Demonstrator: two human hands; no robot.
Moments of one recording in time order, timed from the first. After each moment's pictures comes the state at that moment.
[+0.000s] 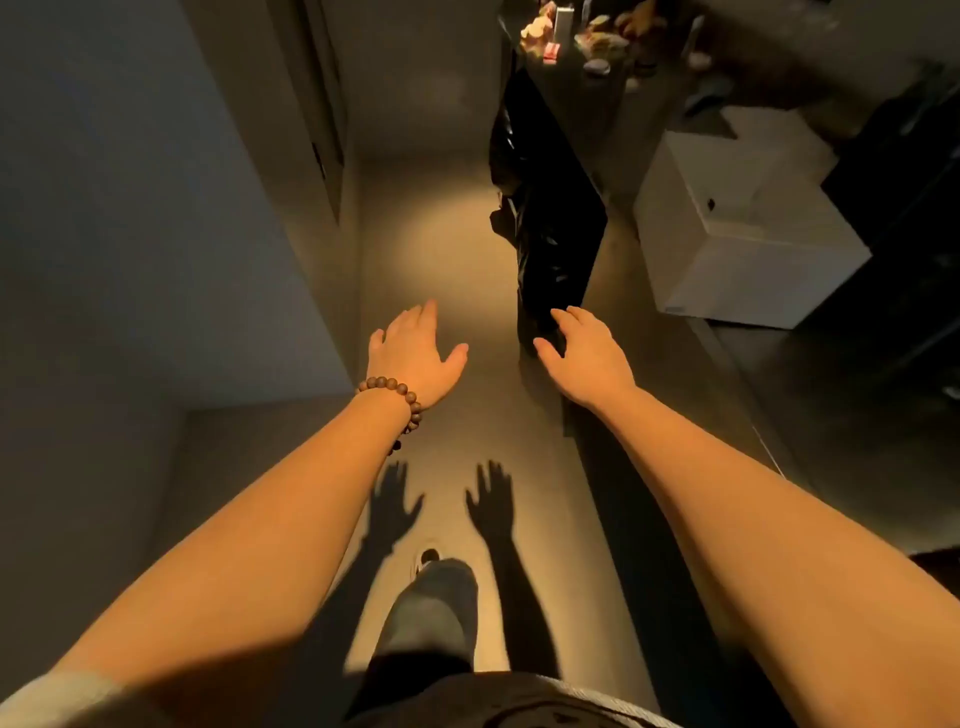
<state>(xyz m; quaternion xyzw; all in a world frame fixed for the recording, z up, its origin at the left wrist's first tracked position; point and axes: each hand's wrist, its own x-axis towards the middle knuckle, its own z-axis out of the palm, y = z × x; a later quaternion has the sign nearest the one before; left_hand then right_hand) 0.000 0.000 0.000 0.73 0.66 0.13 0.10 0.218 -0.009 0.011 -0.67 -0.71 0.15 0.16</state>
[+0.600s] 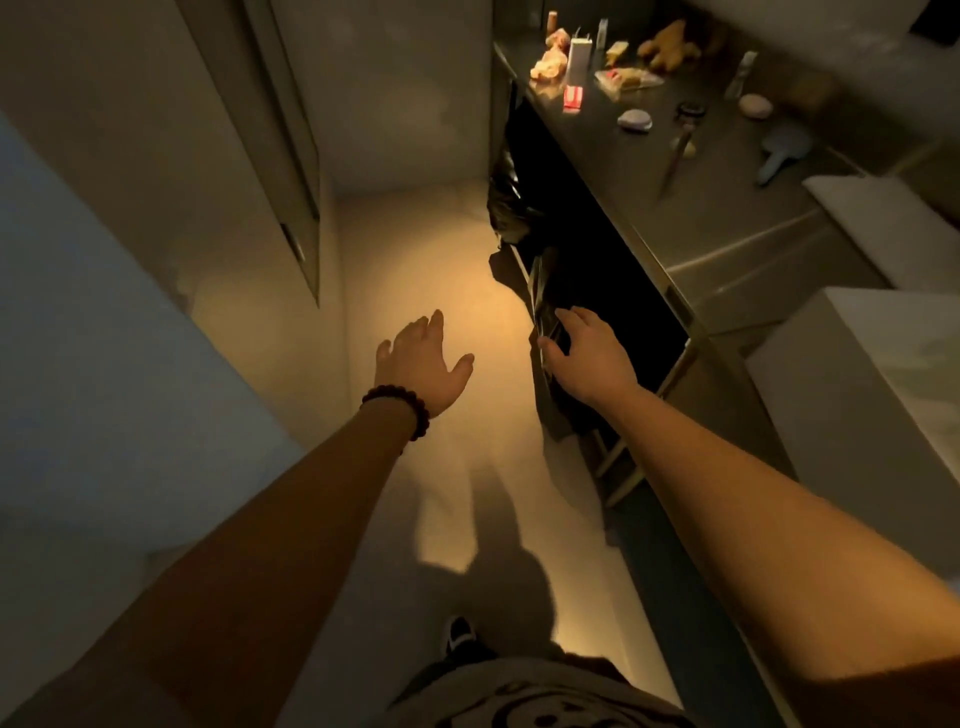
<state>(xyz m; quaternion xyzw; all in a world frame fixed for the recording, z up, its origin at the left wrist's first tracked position) -0.063 0.418 -0.017 0.75 0.65 0.09 0.12 0.146 0.395 0.000 -0.73 -0.64 0.15 0.19</state>
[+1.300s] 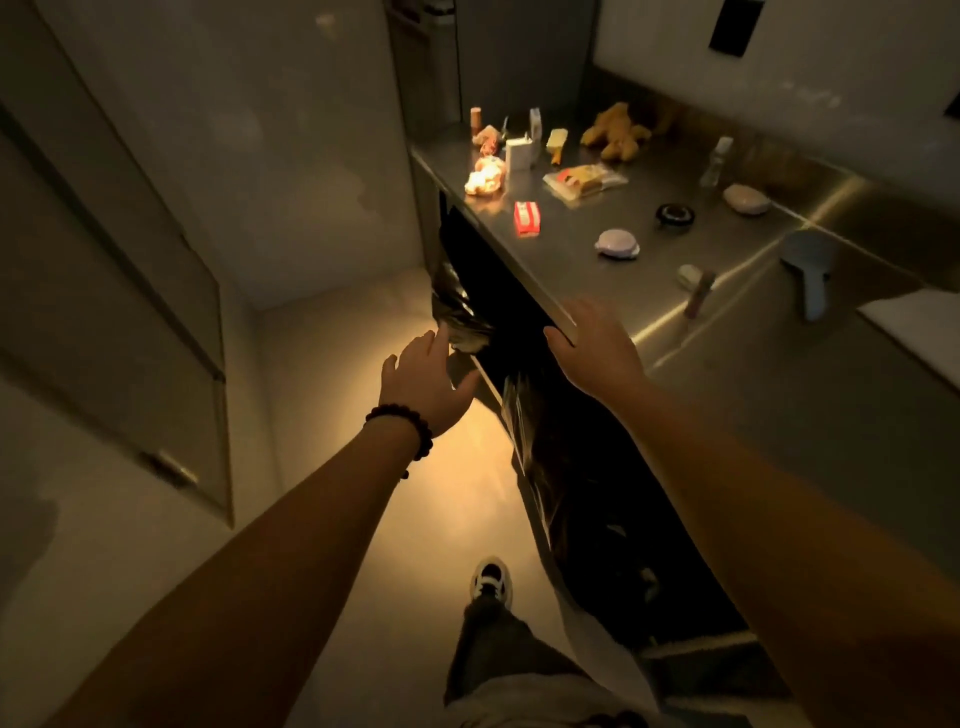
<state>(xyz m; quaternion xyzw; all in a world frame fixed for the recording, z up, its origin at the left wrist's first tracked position) 0.039 0.894 -0.026 0.82 0.54 0.14 0.10 0.248 0.842 0.008 -0.75 -0.59 0.10 0.28</state>
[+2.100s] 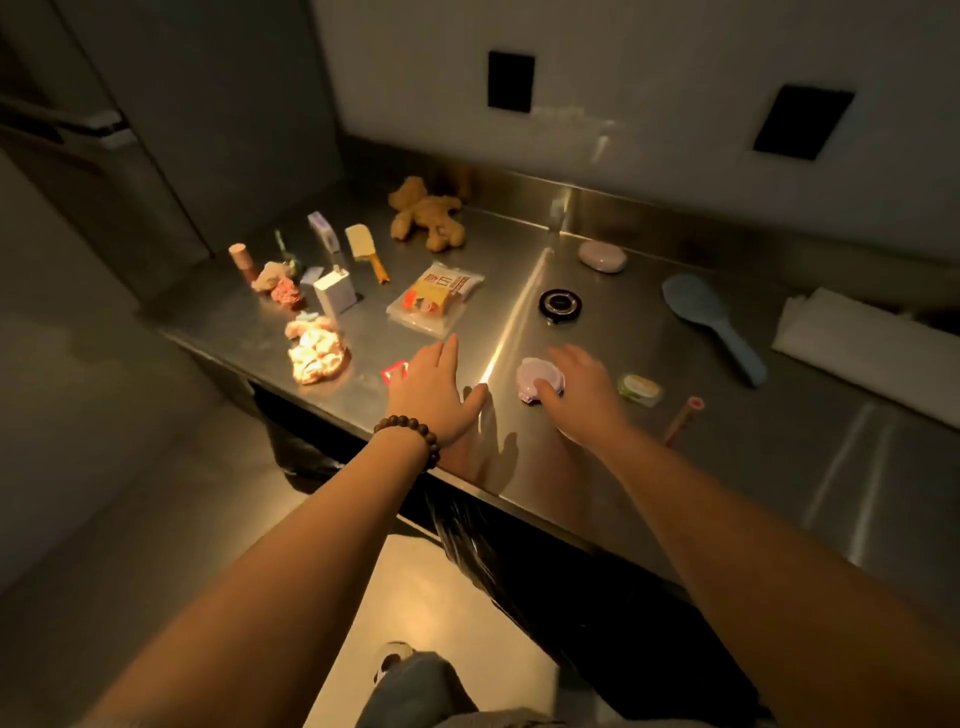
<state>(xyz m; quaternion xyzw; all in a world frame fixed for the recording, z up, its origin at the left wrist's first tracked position) 0.268 1.227 0.003 0.96 0.24 0.11 0.11 0.380 1.060 0.001 -0.91 -0.31 0.08 0.27</state>
